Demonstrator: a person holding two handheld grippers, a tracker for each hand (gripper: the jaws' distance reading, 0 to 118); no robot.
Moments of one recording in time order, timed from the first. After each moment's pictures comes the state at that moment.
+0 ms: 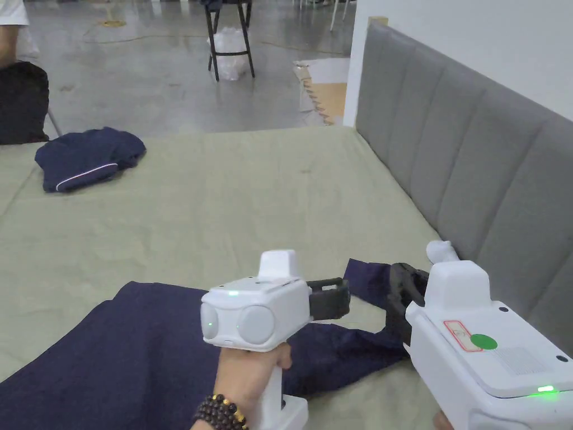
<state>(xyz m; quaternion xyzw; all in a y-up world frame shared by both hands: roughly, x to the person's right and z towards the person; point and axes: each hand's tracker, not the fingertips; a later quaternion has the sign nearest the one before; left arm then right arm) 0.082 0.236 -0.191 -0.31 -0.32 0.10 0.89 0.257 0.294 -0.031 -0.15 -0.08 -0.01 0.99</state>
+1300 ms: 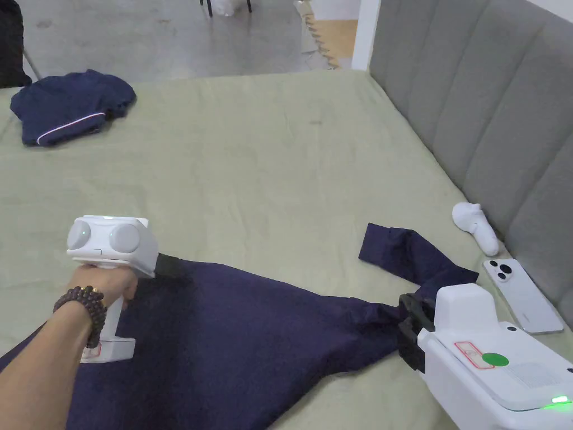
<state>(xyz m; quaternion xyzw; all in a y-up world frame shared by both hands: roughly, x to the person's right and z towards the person) -0.062 0.125 -0.409 -0.55 -0.12 -0.07 0.83 0.260 0.226 -0.074 -0.29 -0.08 -0.01 0.95</state>
